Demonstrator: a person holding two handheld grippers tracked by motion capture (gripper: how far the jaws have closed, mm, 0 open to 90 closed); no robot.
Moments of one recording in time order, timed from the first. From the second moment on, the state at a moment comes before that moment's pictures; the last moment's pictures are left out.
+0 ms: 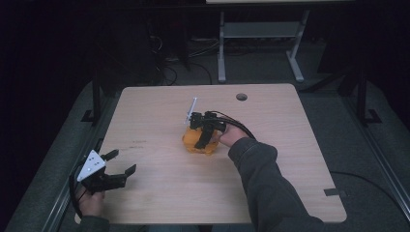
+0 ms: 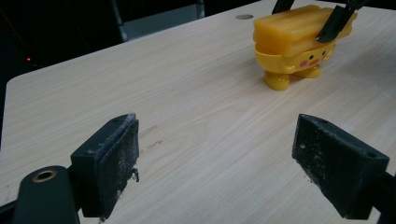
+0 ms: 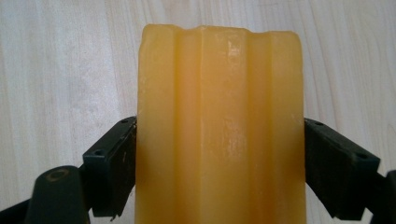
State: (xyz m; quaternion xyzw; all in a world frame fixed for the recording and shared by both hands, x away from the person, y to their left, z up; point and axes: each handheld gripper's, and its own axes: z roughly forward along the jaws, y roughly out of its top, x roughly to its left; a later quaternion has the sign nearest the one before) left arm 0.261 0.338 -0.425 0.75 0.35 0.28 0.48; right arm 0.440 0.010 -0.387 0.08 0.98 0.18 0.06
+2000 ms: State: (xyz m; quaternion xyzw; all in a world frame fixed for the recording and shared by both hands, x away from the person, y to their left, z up) left arm 0.262 0.336 -0.426 0.76 0.35 0.28 0.47; right arm 0.412 -0.066 -0.357 0.13 0.95 0.25 0.10
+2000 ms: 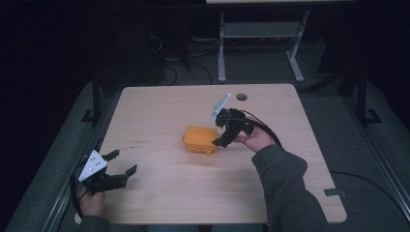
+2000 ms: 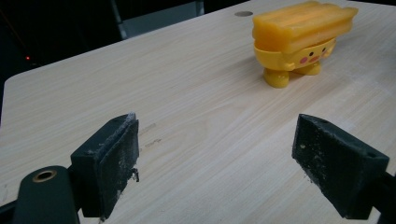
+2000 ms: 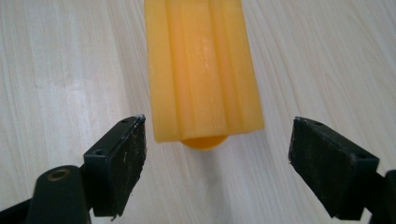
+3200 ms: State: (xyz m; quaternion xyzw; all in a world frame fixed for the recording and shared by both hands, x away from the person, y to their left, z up) left arm 0.262 0.335 -0.427 0.76 0.35 0.28 0.47; right arm 0.385 -0.128 -0.374 0.19 0.94 0.27 0.10
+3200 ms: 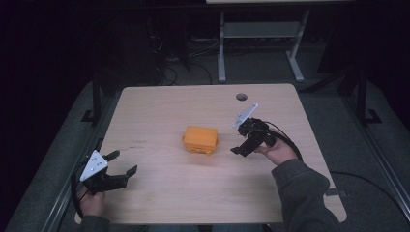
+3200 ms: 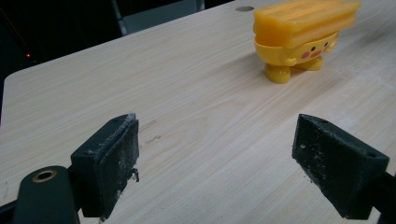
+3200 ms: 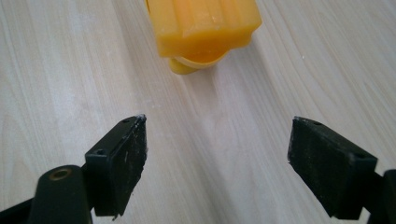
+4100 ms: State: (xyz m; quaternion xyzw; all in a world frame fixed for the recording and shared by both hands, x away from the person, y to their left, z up) left arm 0.263 0.334 -0.430 0.77 0.36 0.28 0.46; right arm 0.362 -0.180 -0.394 0.23 0.93 0.28 0.10
